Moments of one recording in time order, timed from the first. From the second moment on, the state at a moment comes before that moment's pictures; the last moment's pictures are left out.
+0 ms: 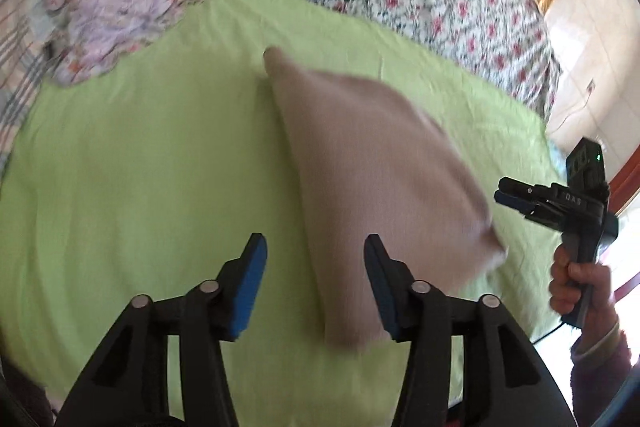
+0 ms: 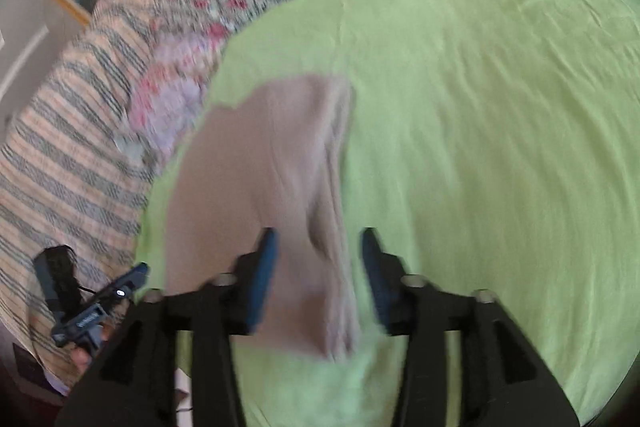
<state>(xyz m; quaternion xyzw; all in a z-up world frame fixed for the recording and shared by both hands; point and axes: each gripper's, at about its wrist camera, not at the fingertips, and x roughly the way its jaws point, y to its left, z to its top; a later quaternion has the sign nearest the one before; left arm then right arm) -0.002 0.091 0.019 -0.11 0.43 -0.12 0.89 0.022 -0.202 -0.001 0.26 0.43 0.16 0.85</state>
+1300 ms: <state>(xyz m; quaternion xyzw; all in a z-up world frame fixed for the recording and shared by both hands) 0.064 0.040 0.007 -0.08 0.43 -0.16 0.89 0.067 -0.134 -0.014 0.20 0.44 0.21 0.85</state>
